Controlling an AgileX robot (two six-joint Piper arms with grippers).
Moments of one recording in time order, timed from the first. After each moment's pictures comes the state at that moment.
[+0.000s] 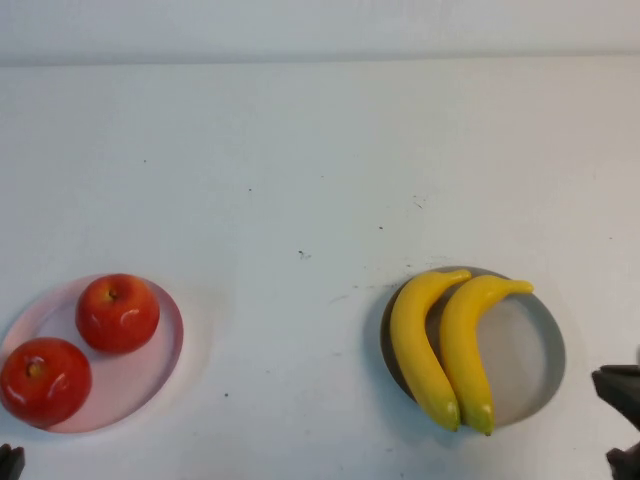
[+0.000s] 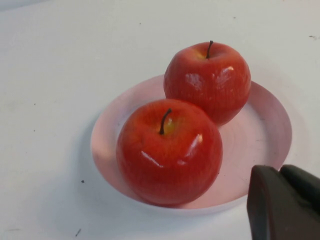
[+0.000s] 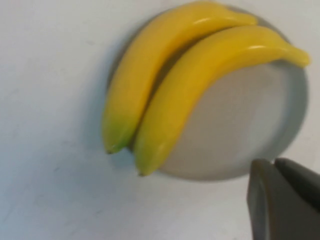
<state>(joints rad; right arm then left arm) 0.59 0.83 -0.48 -0.06 0.48 0.08 -0.16 -0.01 0.03 -0.10 0.38 0.25</state>
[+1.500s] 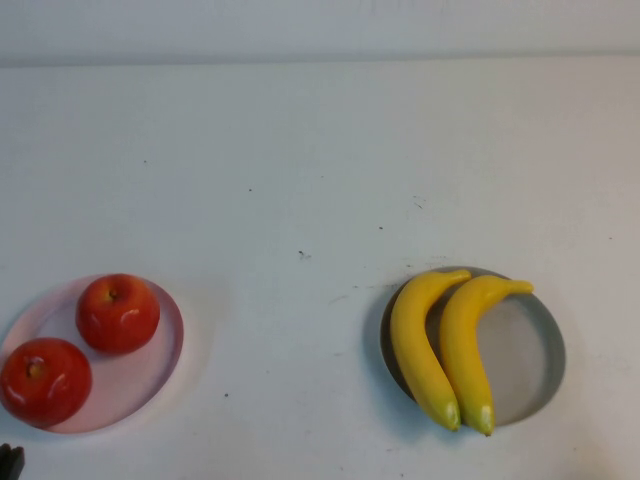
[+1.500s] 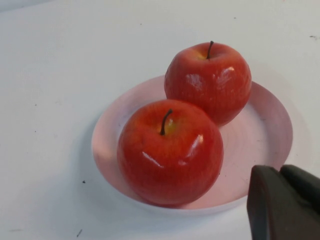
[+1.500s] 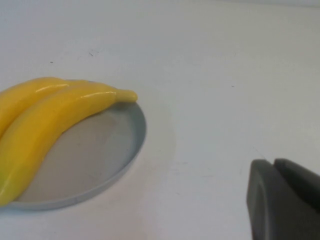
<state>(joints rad) 0.09 -0.01 0.02 0.16 0.34 -0.17 -0.16 -0.01 0.03 -0.09 0.38 0.25</state>
